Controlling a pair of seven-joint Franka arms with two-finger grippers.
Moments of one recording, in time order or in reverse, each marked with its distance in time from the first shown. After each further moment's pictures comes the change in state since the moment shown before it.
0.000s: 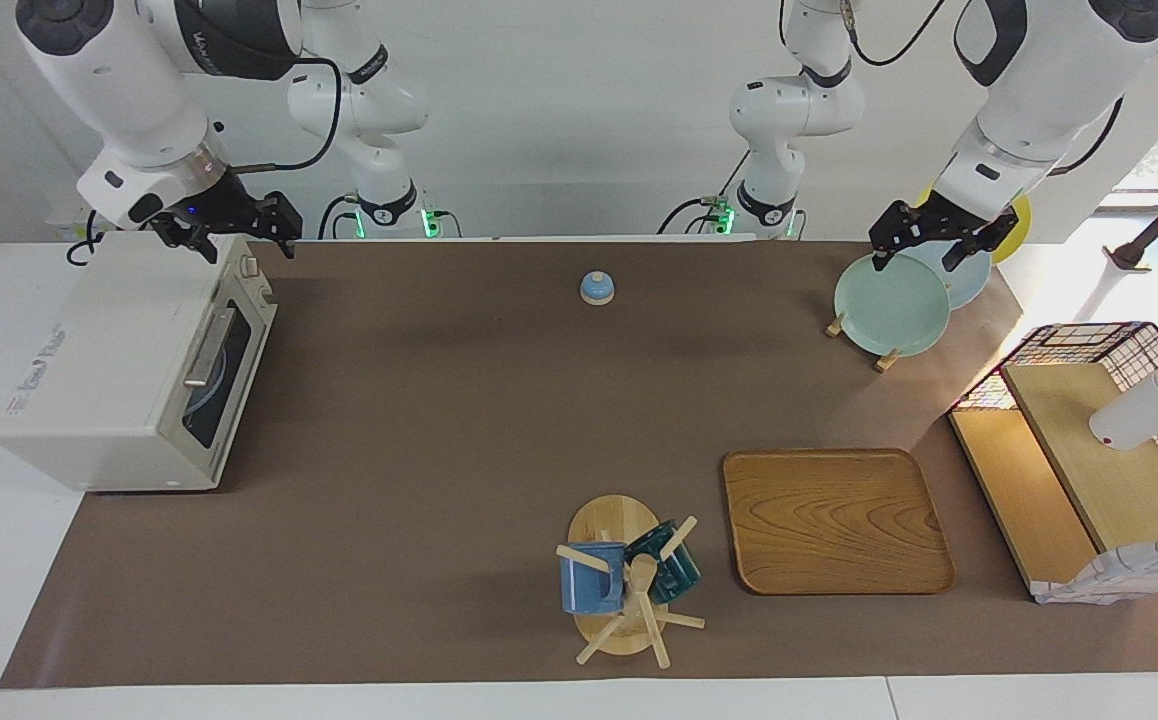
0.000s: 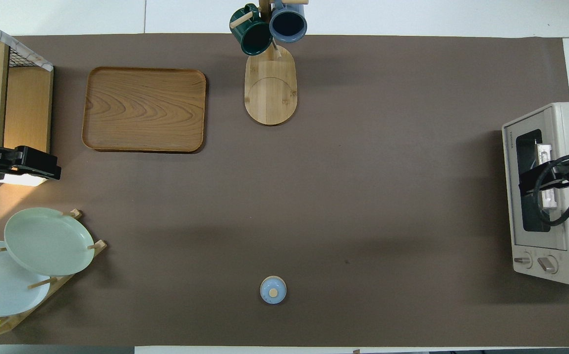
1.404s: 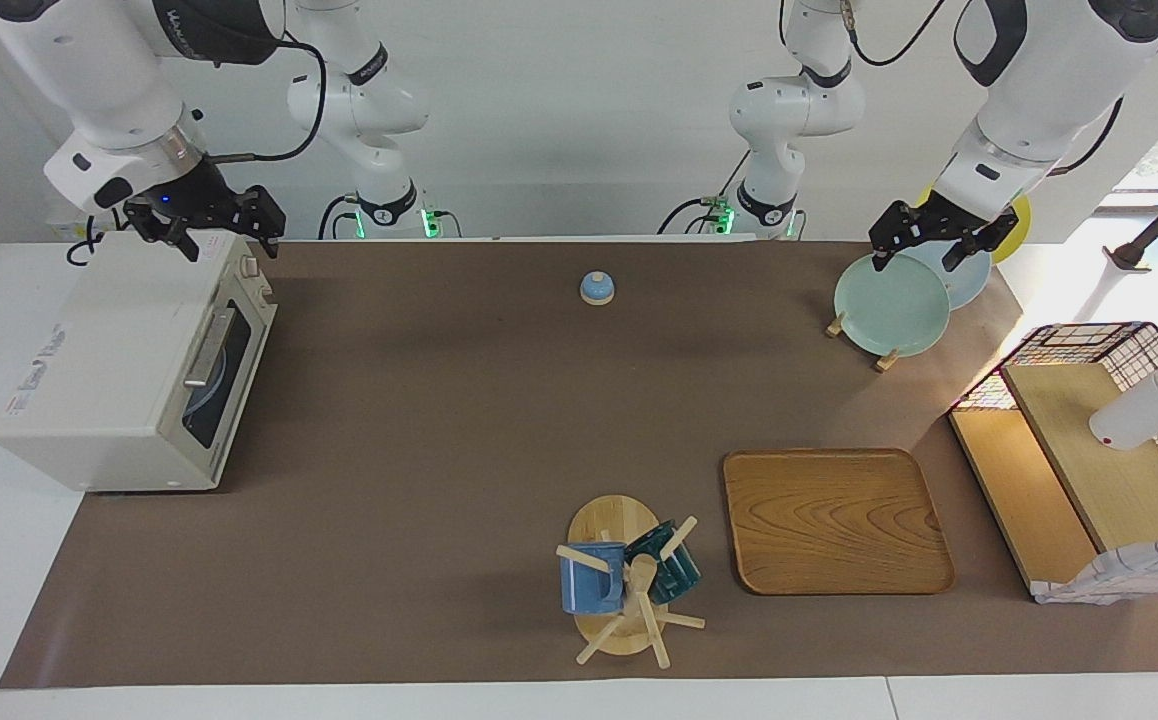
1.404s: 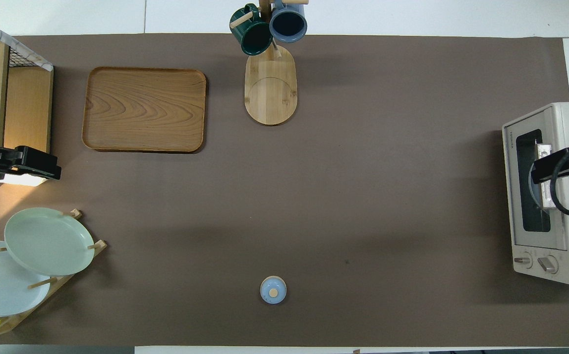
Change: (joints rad) left arm 0.000 0.000 0.000 0.000 0.000 0.000 0.000; right arm -0.008 0.014 -0.012 0.066 0.002 0.011 0.008
